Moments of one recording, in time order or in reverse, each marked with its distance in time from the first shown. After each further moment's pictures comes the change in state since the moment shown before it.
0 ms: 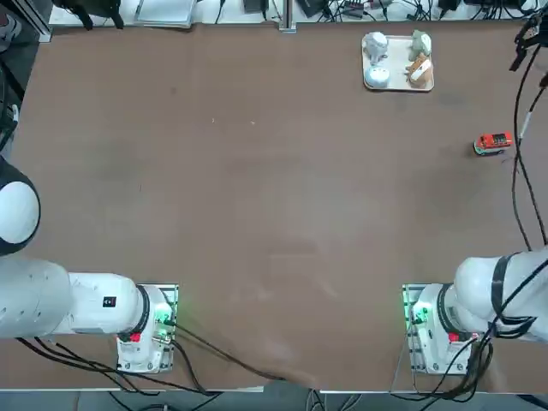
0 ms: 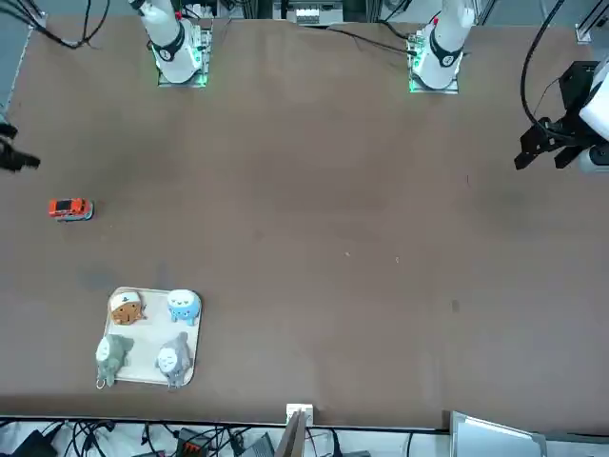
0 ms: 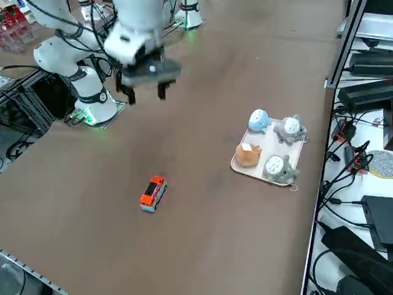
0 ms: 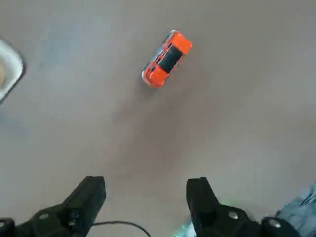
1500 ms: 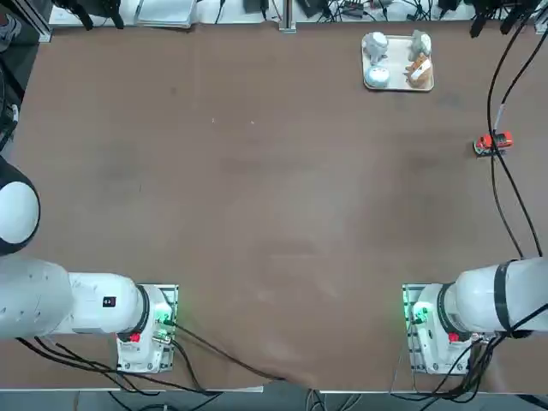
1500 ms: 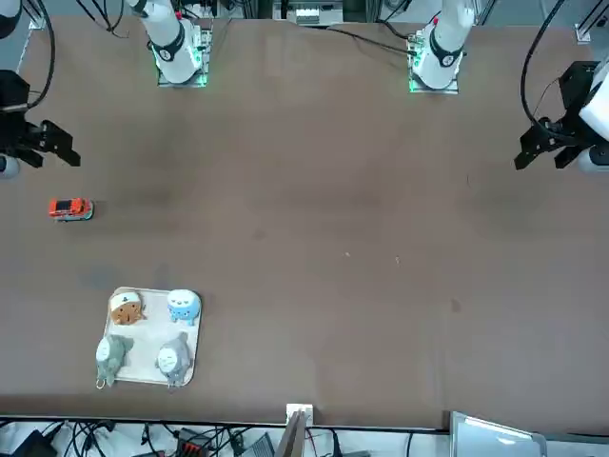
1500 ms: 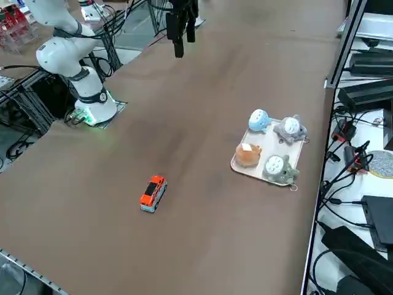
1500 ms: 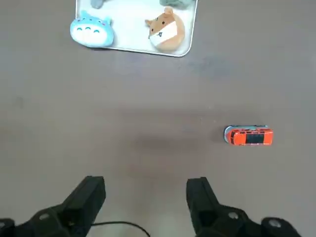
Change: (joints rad) arm 0.279 -0.164 0.019 0.023 0.029 0.016 -0.694
